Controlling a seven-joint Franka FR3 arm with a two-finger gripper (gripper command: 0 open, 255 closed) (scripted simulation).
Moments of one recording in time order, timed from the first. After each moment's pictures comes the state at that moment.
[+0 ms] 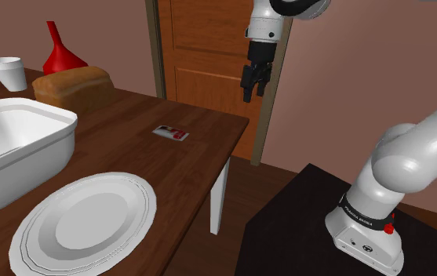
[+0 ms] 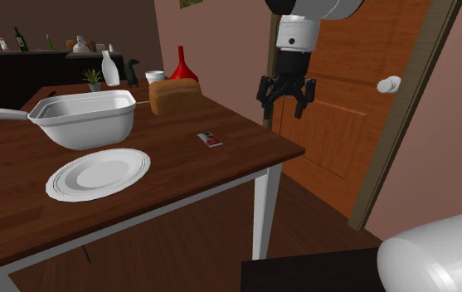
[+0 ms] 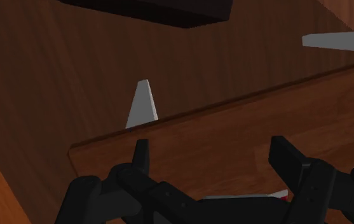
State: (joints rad) arm 0.06 -0.47 0.17 -2.25 0.16 1.75 -0.01
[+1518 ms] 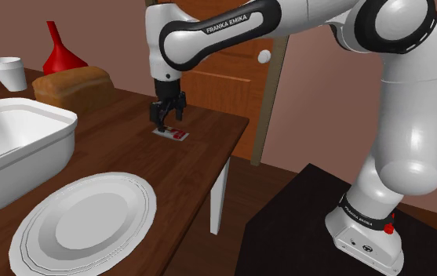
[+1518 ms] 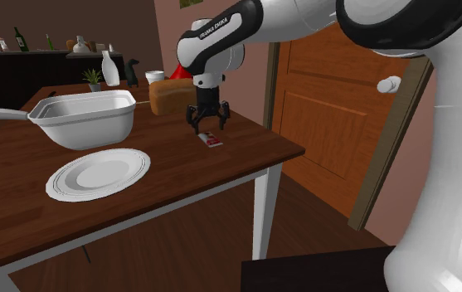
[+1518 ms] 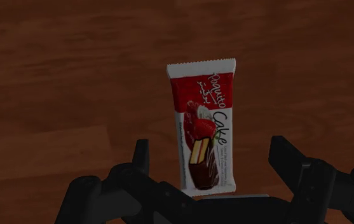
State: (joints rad) arm 0.21 0.34 0.36 -1.63 -0.12 1.96 0.26
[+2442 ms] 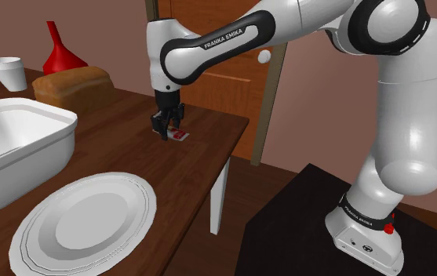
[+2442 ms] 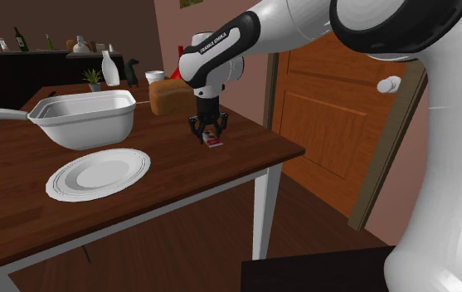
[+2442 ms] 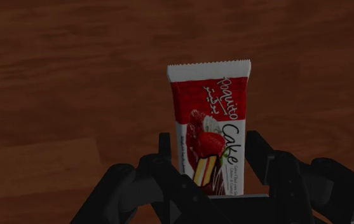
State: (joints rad) arm 0.21 0.37 0.35 -1.67 -0.14 2.03 0.27
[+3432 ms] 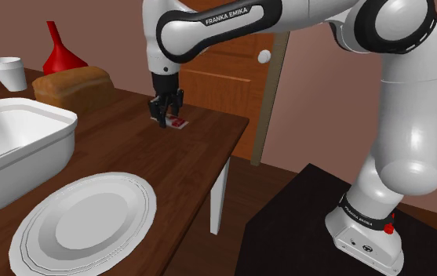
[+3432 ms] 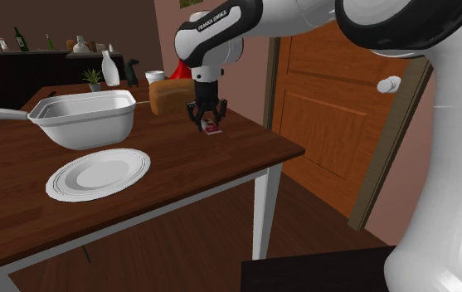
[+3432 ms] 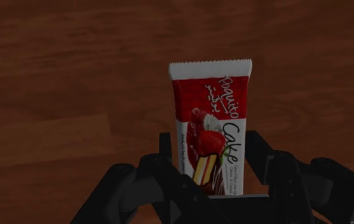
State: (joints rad) arm 0.22 0.34 0.36 -1.58 -0.12 1.91 0.26
